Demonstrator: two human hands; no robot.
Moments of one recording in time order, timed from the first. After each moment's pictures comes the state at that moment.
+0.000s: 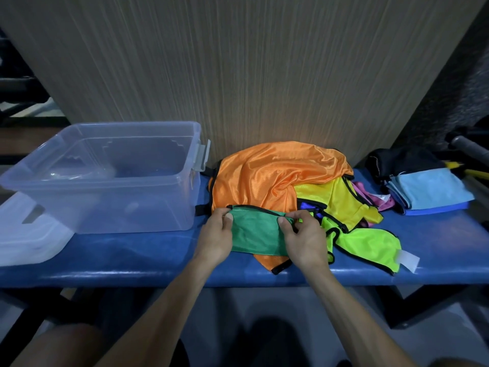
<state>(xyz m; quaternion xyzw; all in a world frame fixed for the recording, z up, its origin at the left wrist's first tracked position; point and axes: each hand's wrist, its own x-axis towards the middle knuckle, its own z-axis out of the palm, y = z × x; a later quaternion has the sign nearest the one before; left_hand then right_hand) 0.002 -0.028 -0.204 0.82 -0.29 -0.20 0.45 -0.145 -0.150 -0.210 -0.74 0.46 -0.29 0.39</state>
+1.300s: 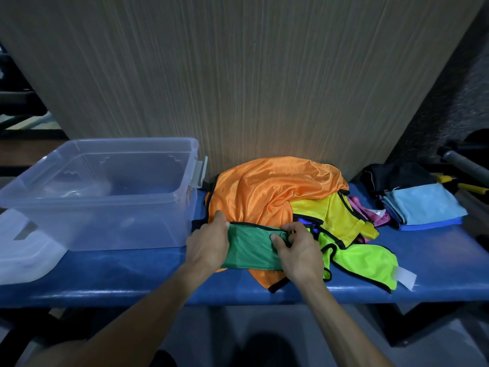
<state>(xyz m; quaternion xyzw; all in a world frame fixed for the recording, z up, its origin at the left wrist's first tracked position) 0.019 -0.038 -0.188 0.90 -0.40 -0.05 0.18 -0.141 -0.147 -0.200 -0.77 0.48 -0.26 0.33</state>
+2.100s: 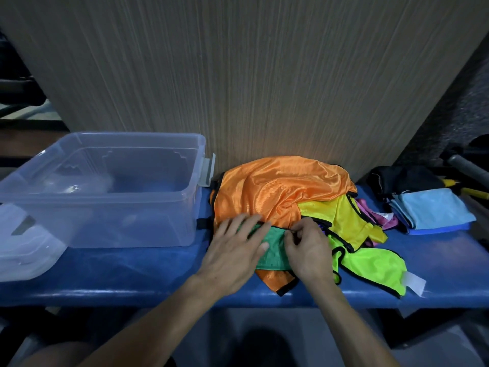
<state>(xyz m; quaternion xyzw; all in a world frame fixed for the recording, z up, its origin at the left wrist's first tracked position) 0.004 -0.035 -0.207 0.77 -0.62 0.10 0.12 -0.133 -0.157 -0.204 -0.81 0.44 -0.31 0.24</state>
